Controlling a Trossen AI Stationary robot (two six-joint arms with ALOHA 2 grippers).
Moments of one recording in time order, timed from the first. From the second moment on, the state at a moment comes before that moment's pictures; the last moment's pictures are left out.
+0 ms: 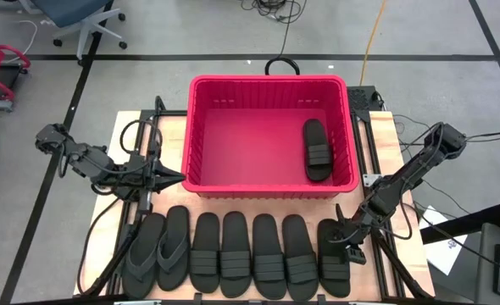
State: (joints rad) left arm -0.53 0.74 0.94 -0.26 -0.51 -0.07; right arm 0.75 1.10 0.41 -0.19 -0.29 1.06
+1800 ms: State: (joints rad) left arm -0.47 0.79 0.94 -0.26 -0.53 -0.06; right arm 0.55 1.10 1.49 -1.03 0.03 0.36
